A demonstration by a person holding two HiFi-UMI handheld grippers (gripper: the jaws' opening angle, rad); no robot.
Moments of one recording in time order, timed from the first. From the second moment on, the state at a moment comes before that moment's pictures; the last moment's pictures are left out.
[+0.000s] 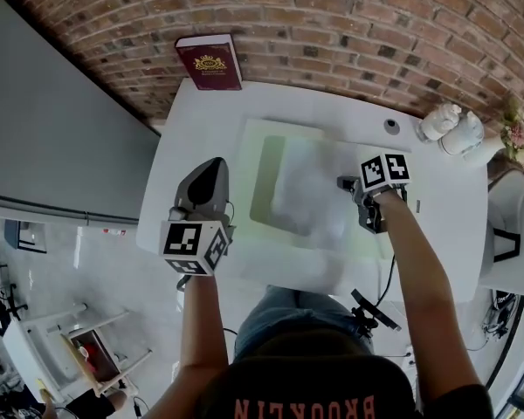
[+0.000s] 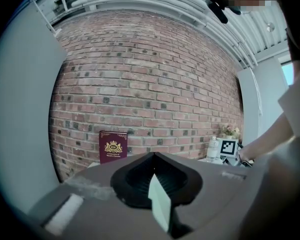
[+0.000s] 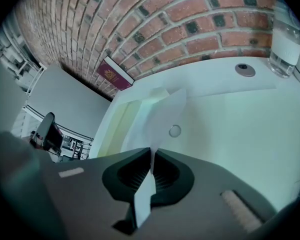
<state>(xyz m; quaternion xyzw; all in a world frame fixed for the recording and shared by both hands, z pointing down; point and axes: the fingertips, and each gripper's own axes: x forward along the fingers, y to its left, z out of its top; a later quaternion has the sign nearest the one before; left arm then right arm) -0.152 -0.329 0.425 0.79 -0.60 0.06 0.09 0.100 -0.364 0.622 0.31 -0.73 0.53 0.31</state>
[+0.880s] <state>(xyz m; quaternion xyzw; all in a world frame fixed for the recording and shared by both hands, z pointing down) -0.211 -0.319 0.448 0.78 -0.62 0.07 0.11 0.025 -0.374 0.638 0.31 -0.72 0.55 0.29</state>
